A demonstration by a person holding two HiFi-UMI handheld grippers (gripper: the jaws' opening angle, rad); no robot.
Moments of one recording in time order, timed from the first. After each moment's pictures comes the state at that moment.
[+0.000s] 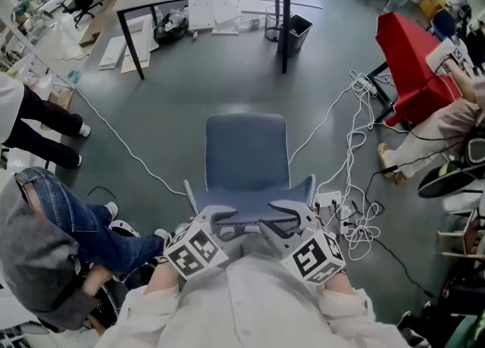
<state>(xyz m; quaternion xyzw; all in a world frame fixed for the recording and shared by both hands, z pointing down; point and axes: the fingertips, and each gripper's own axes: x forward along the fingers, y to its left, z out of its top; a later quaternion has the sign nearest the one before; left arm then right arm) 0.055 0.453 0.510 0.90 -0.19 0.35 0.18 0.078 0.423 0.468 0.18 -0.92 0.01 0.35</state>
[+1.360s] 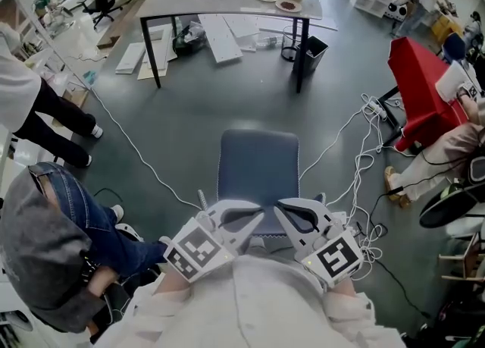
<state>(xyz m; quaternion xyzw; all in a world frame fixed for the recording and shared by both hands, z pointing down) 0.048 0.396 0.406 0.93 -0.29 0.16 0.13 0.052 0.385 0.382 0.23 -0.96 0.03 0.18</state>
